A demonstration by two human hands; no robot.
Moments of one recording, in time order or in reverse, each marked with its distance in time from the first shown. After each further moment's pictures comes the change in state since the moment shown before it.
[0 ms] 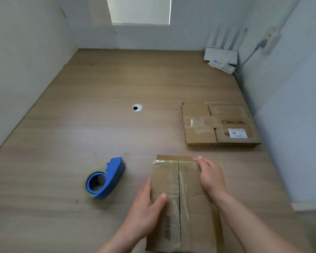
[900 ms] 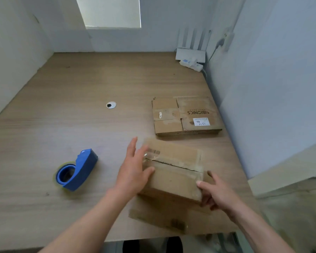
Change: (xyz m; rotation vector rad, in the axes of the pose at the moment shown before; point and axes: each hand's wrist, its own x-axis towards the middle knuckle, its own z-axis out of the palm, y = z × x) left_hand 0.018 0.059 0.061 0.445 0.148 0.273; right_hand -0.074 0.066 -0.153 -0.087 -0.278 0.315
